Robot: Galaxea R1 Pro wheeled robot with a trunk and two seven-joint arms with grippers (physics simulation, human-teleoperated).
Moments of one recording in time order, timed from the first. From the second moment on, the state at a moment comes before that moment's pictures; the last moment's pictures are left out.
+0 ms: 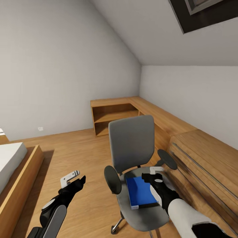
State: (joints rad) left arm -0.13 0.01 -0.11 -1.62 0.62 0.46 0.50; right arm -0.75 0.07 0.11 -0.34 -0.07 0.06 -0.19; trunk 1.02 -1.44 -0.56
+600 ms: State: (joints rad) left arm -0.13 0.01 -0.11 -1.62 0.62 0.46 0.50; right arm -0.83 0.08 0.11 -0.20 -0.07 -0.13 -0.18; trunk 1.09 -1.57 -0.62
